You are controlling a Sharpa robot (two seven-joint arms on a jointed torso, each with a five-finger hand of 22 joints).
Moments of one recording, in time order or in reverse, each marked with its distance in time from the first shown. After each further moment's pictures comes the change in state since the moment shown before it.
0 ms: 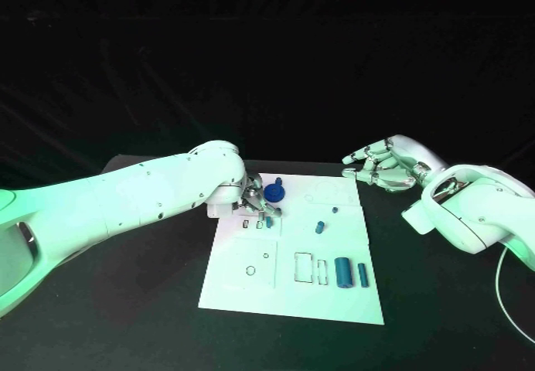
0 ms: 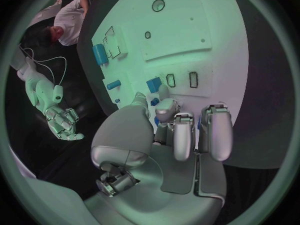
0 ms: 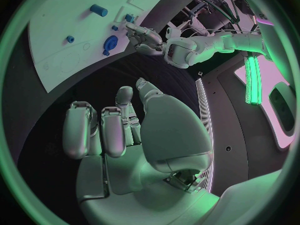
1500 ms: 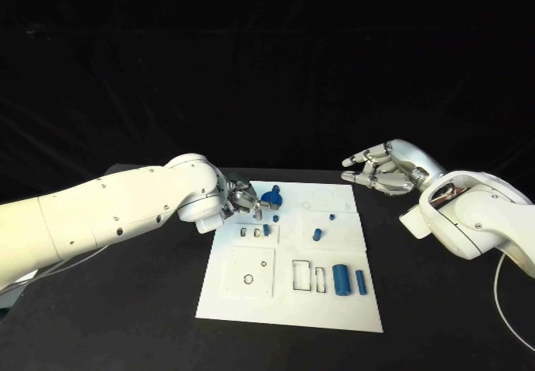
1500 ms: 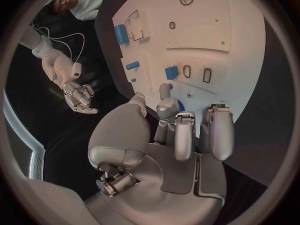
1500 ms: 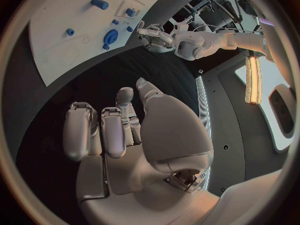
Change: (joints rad) left arm -0.003 -0.143 0.004 0.162 0.120 -0.239 0.082; left_hand -0.052 -0.055 0.102 0.007 0.004 0.040 0.007 -0.034 -0.087 -0.008 0.005 -0.010 -0.021 0.002 0.016 0.000 0.001 0.000 0.000 0.014 -0.014 0.000; right arm 0.000 -0.012 0.001 0.009 -0.001 -0.047 0.004; right_hand 0.000 0.000 0.003 -0.003 0.000 0.002 0.002 0.000 0.000 0.007 0.000 0.015 0.015 0.000 0.000 0.008 0.011 0.000 0.009 -0.001 0.010 0.014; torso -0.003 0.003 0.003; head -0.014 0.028
